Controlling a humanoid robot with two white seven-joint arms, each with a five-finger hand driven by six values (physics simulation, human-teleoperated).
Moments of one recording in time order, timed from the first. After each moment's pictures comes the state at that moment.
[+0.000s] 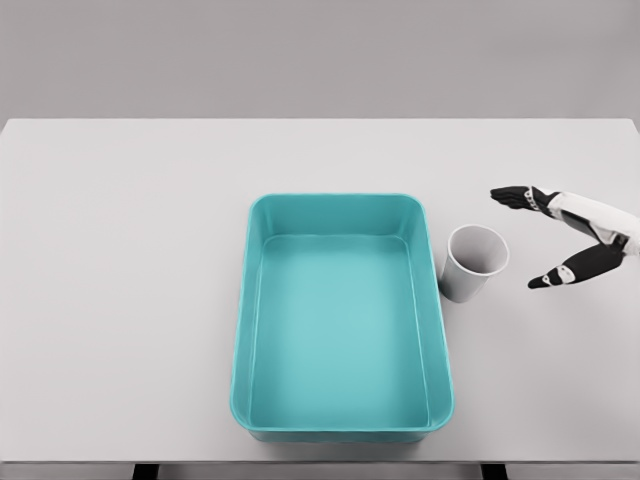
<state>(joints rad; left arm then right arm) 0.06 0.00 -0.18 -0.08 0.11 -0.03 0.02 -0.20 -0.99 0.32 -1.57 -0.45 -0.27 0.61</state>
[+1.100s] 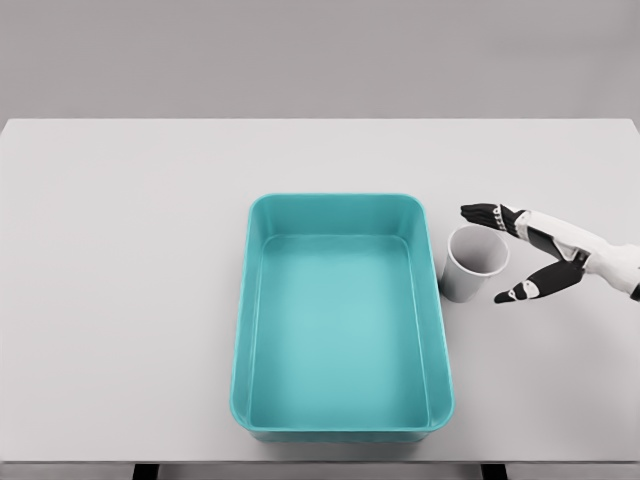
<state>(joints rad) 0.06 0.00 -0.18 -0.08 0.11 -0.03 0.02 -0.21 -0.90 0.40 -1.52 -0.49 -0.27 0.61</state>
